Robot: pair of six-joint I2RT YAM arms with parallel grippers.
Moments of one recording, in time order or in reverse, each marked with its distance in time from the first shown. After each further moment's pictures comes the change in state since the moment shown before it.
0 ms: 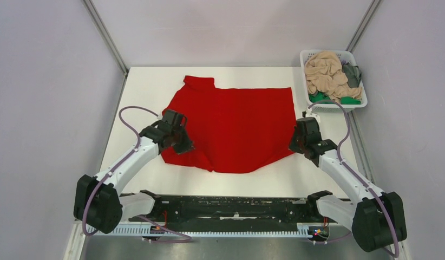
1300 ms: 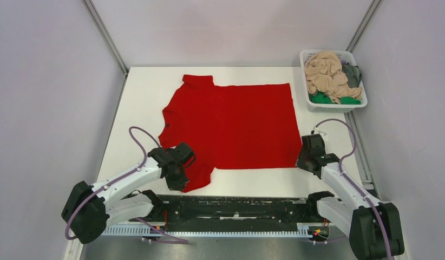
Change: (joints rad) left arm -0.284 -0.132 -0.222 -0.343 -0.151 -0.168; right arm -0.097 -0.080 -0.193 -0.059 0.074 -0.023
